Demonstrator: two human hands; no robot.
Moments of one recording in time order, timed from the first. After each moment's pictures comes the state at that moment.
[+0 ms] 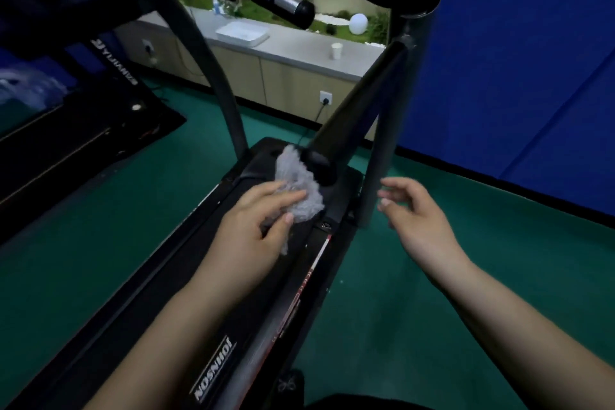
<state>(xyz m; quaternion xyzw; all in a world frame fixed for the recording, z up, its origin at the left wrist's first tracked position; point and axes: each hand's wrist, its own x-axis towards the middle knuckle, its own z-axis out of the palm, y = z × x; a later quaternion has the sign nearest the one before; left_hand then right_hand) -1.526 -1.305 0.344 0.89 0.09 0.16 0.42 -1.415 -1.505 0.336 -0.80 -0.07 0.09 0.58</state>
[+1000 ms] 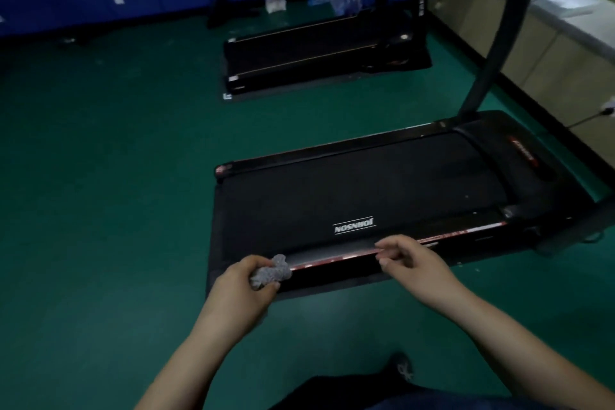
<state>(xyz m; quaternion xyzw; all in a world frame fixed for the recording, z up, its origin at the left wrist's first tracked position) -2.049 -1.477 0.257 0.65 0.65 0.09 0.37 -1.765 -1.529 0.234 -0.71 -0.46 0.43 0.31</state>
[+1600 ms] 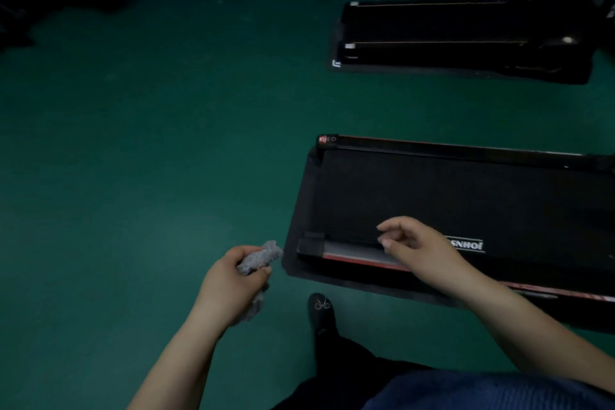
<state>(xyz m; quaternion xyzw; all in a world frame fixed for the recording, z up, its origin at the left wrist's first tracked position) -2.346 -1.442 0.232 0.43 0.77 0.23 0.42 -2.049 -1.384 0.219 -0.61 -0.58 0.49 0.22</state>
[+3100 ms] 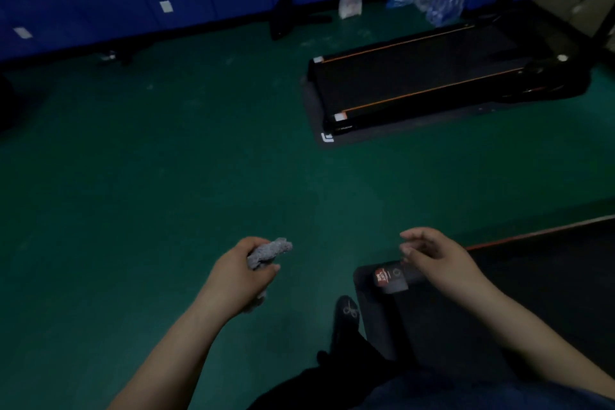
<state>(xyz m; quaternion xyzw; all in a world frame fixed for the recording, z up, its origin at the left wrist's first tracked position) -2.627 -0.610 0.244 0.61 0.65 0.10 0.44 -2.319 -0.688 0.197 -0.72 -0.41 0.43 0.37</state>
